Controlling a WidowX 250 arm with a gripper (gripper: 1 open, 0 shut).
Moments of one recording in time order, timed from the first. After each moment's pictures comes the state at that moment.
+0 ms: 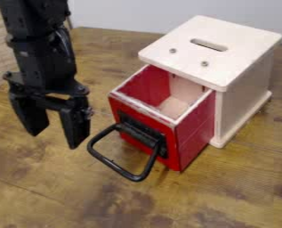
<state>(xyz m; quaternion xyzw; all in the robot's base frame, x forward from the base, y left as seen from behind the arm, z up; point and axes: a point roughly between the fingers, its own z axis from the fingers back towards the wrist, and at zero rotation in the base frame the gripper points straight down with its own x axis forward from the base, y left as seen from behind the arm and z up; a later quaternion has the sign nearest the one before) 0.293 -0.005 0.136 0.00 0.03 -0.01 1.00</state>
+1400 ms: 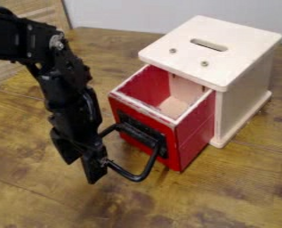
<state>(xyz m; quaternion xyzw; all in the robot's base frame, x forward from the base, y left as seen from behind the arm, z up) 0.322 0.001 0.052 -0.02 -0.02 -0.14 0.99</state>
